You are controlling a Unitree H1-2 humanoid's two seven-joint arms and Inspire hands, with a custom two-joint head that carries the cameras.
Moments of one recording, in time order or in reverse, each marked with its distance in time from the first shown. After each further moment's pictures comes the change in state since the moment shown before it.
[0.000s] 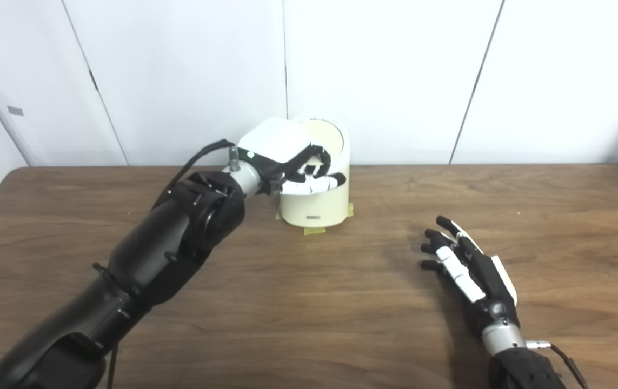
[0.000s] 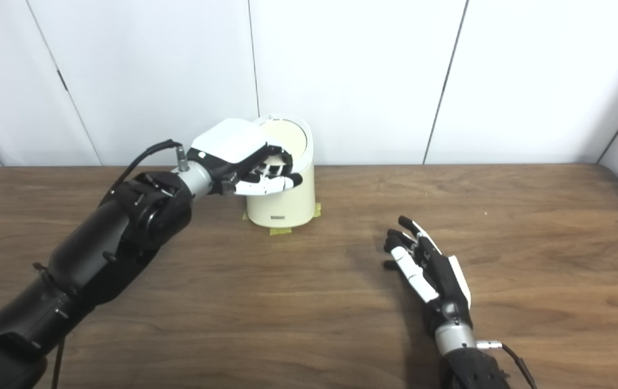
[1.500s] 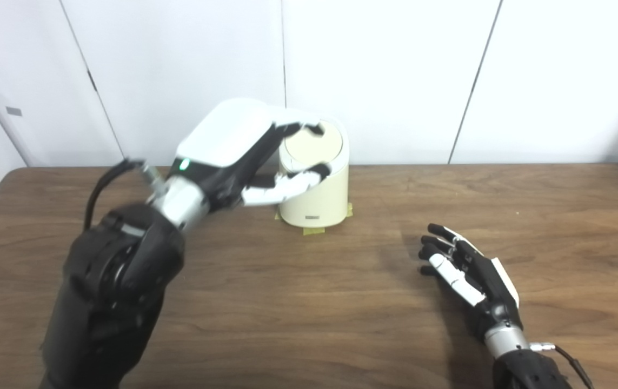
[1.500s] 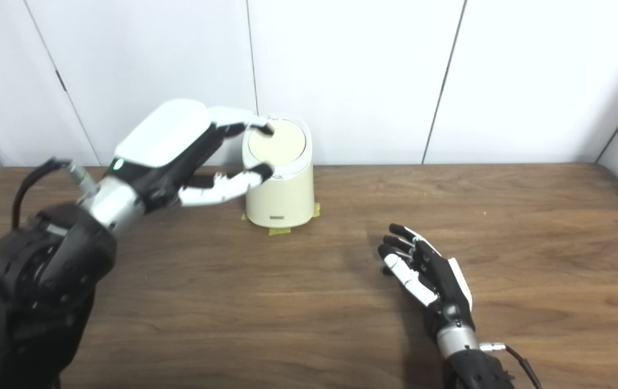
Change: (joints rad) left arm 0.278 -0.081 0.409 -0.664 -0.009 0.217 -0.301; right arm 0.015 -0.018 0.016 -0.068 -0.003 0.092 0.012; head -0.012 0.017
